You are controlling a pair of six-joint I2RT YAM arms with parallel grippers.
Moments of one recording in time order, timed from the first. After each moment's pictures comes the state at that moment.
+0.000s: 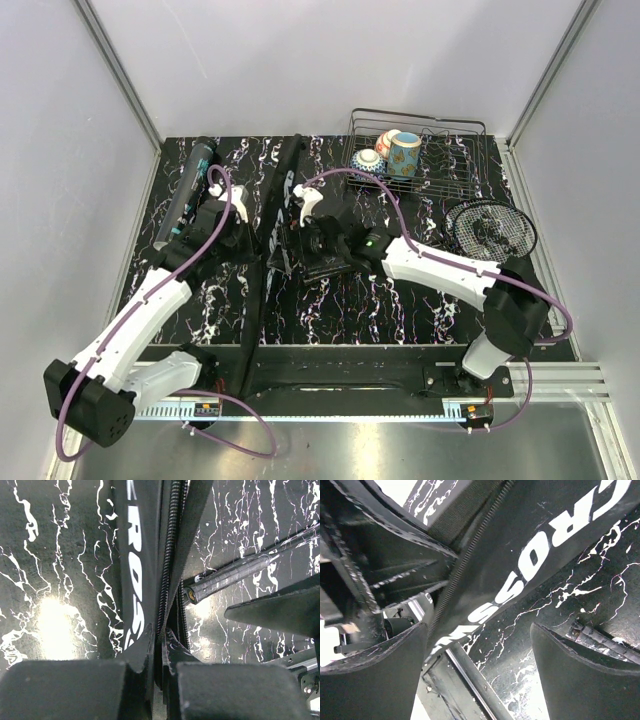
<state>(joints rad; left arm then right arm) -0.43 1.00 0.92 -0.64 0.01 -0.45 0.94 1.62 1.24 -0.11 -0.19 0.53</state>
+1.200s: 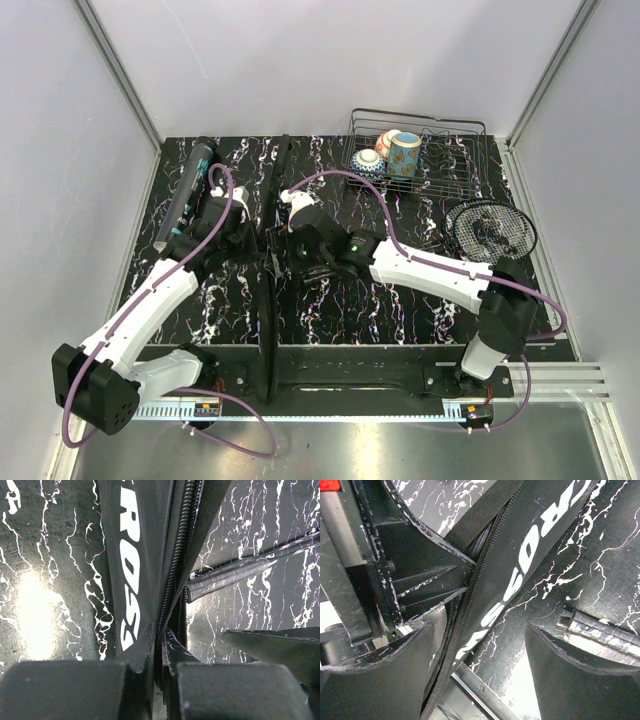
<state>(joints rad) -0.43 1.09 0.94 -0.66 0.03 -0.59 1.05 1.68 1.37 -0.29 0.07 0.56</state>
